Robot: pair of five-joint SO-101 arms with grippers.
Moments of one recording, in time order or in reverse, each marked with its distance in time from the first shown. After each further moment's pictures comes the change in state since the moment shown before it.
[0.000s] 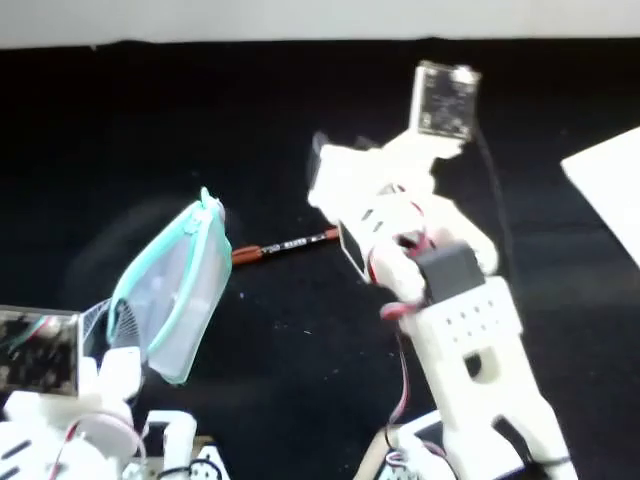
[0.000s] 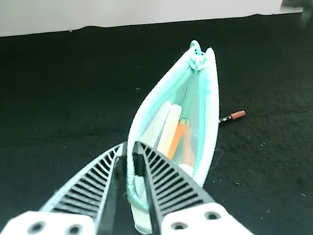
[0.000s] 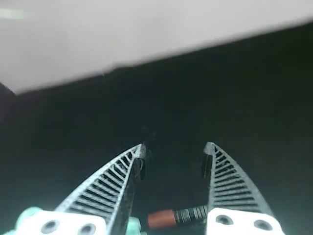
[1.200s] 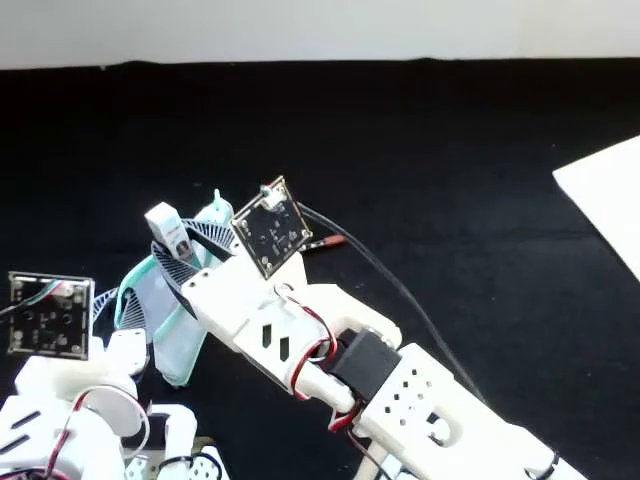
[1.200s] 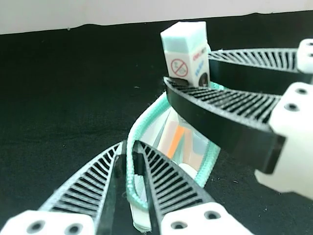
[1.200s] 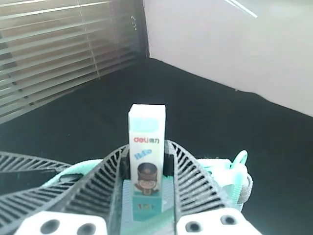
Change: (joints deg) left arm -0.1 0.0 0.0 0.0 0.0; right arm -29.0 -2.1 24.9 -30.7 17.5
